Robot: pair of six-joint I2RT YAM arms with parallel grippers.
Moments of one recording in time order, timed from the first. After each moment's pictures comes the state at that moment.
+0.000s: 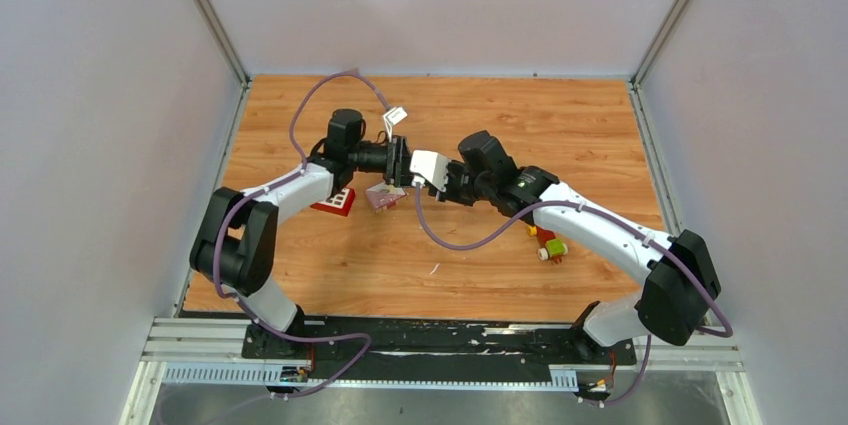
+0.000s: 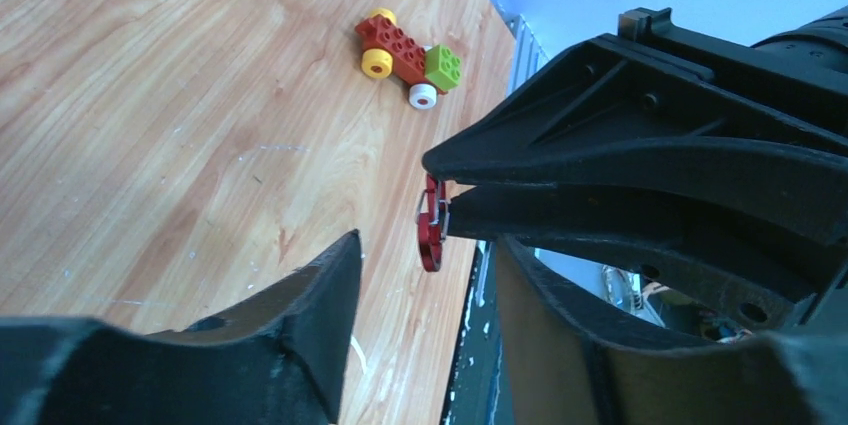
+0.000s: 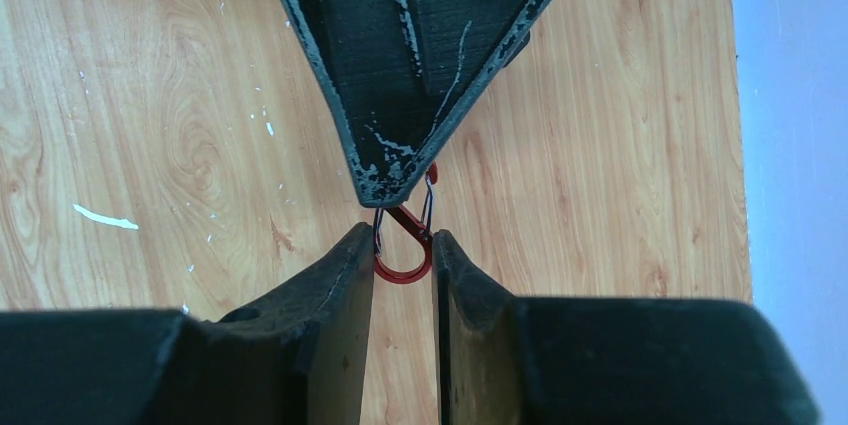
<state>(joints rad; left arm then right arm) -0.38 1.63 0.98 0.20 1.08 -0.47 0.79 1.43 1.14 -0.37 -0.15 -0.67</state>
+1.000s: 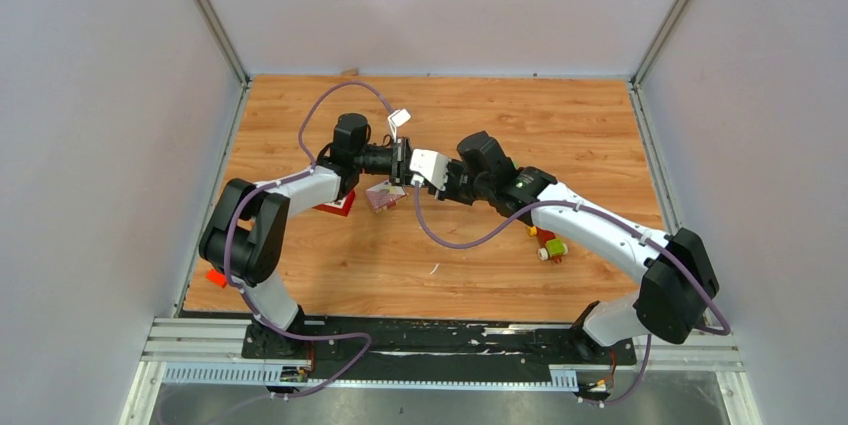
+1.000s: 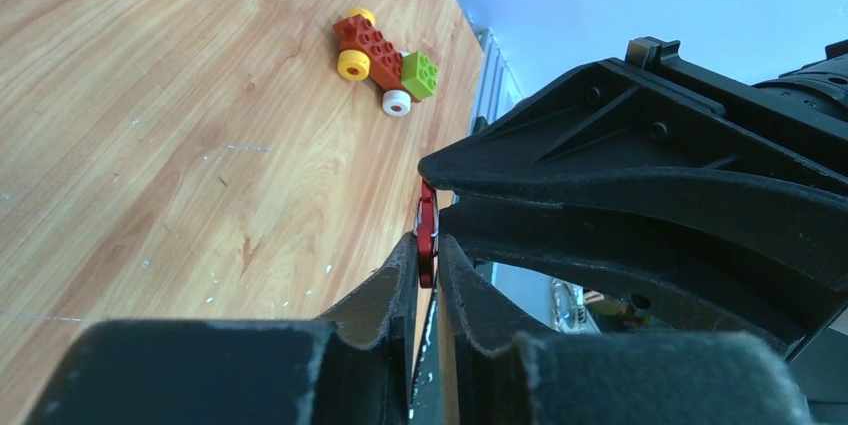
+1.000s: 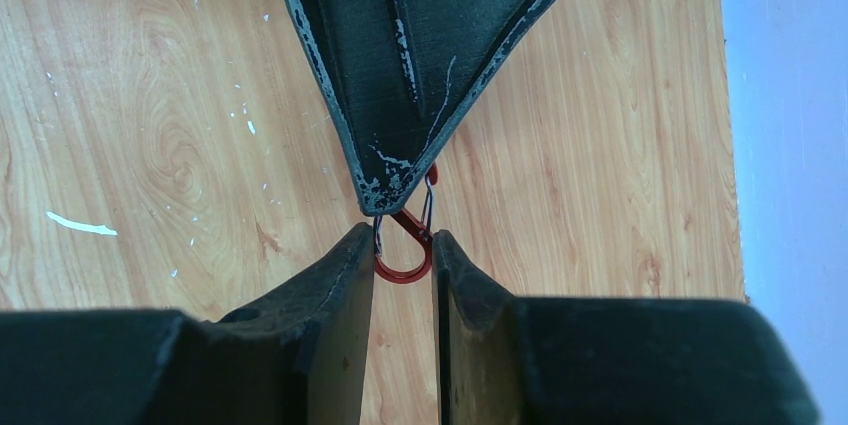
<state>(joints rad) -0.40 1.70 0.95 0.39 1.09 -0.70 0.79 1.44 1.13 -0.35 -0.11 -0.67</state>
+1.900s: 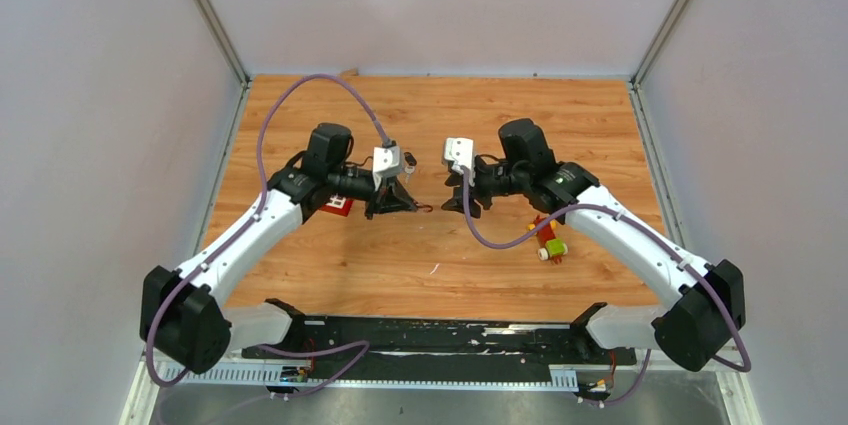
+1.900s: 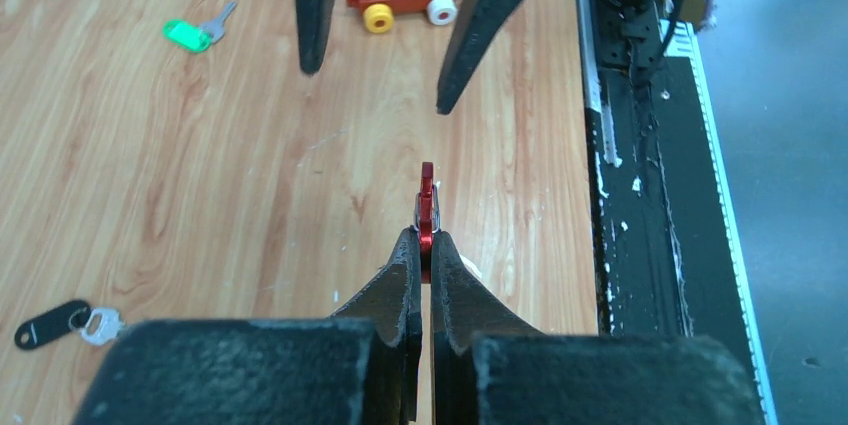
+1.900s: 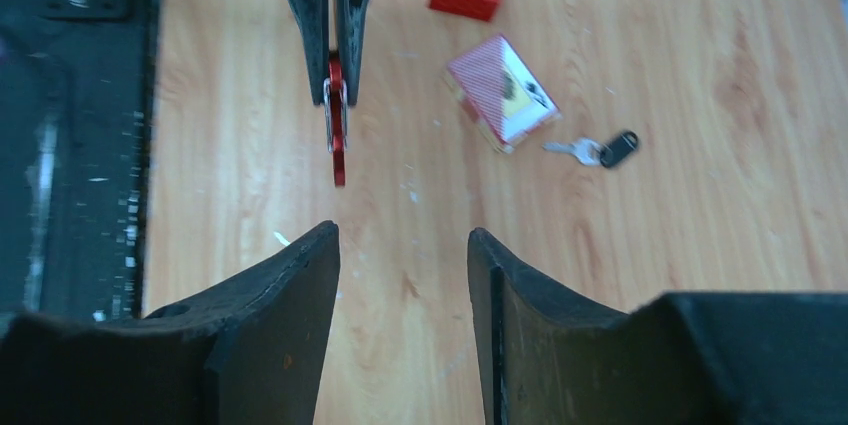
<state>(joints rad) -0.45 1.26 1.00 -0.40 1.01 0.46 0.64 1.28 1.11 -0.41 -0.61 -0.57</state>
